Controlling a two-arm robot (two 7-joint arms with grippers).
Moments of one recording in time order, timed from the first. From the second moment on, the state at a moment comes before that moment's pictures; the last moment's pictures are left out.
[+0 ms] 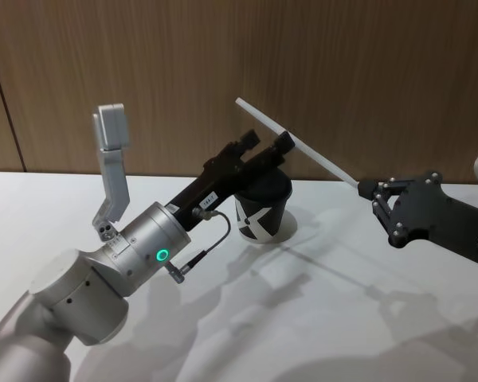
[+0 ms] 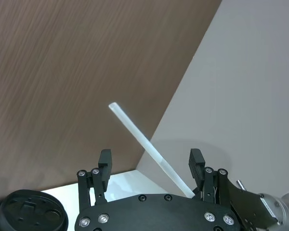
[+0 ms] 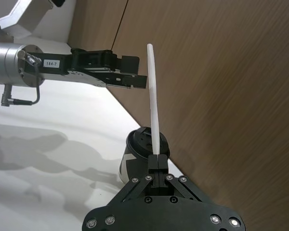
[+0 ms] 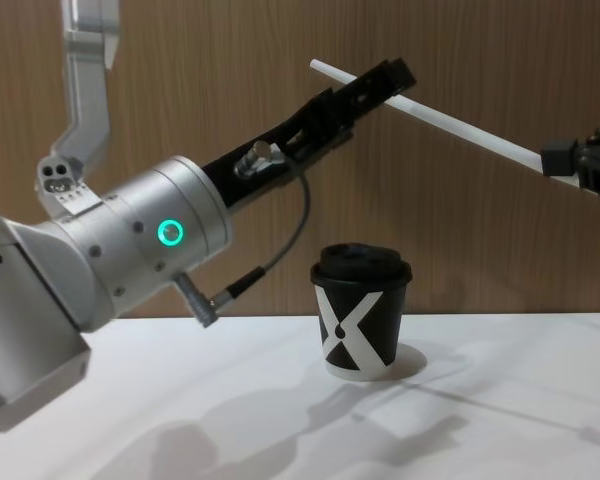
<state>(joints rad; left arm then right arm) -0.39 0.16 0.40 -1.37 -0.92 0.05 -0.58 0.23 0.64 -0.24 -1.73 0.28 0.04 0.63</state>
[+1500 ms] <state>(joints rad) -0.46 0.08 0.44 -1.22 -0.97 -0.03 -0.61 0.23 0.64 -0.24 -1.73 0.28 0.04 0.63</state>
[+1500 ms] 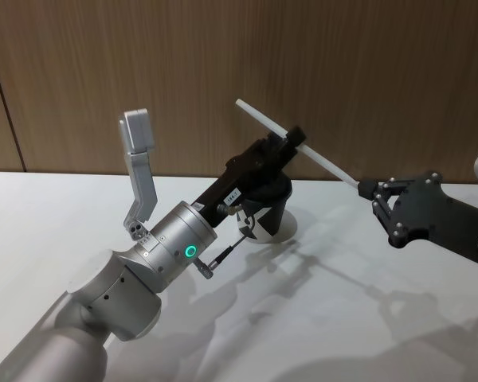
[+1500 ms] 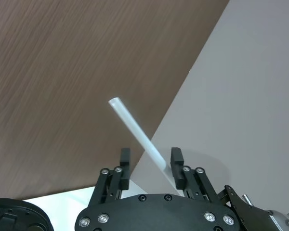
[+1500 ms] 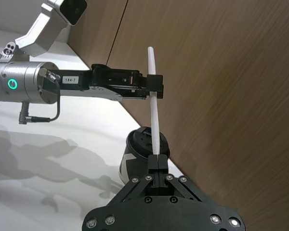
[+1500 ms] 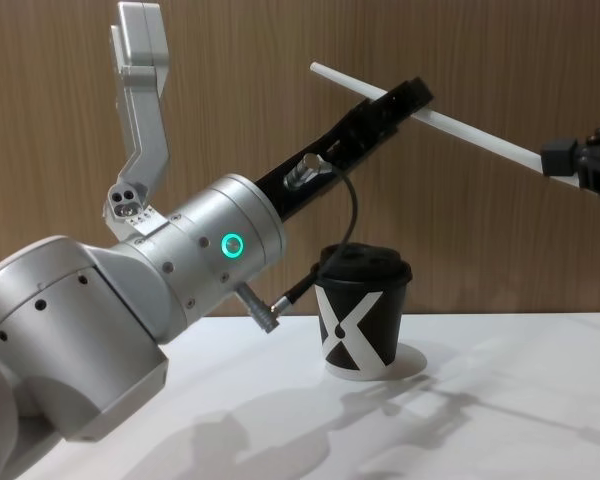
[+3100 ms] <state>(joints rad) -0.46 0.09 0.44 -1.22 -0.96 -0.04 -0.60 0.23 0.64 -0.24 -1.73 0.28 0.04 0.63</state>
